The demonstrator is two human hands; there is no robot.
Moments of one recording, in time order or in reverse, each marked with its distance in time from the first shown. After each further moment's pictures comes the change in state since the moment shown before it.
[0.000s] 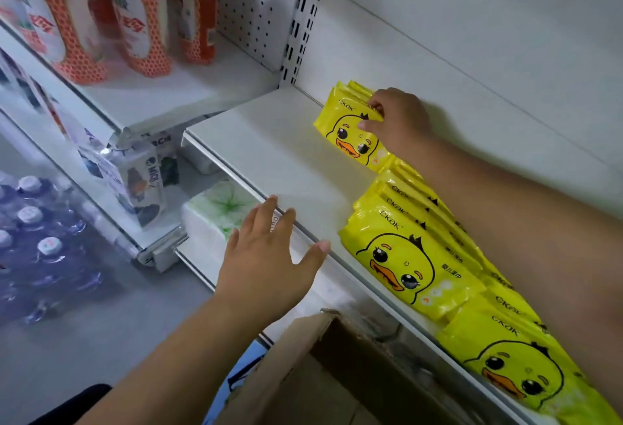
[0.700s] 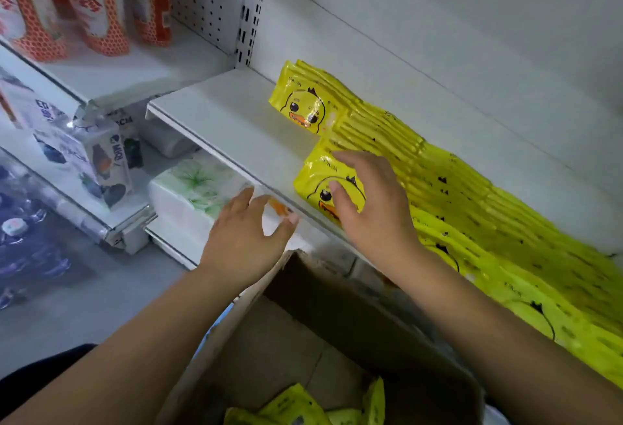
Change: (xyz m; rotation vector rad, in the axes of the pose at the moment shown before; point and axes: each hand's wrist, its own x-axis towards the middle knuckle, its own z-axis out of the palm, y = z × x) left_hand -0.047 0.013 0.021 -0.177 0.018 0.041; right_hand -0.261 -0.063 -0.062 0.244 0.262 -0.163
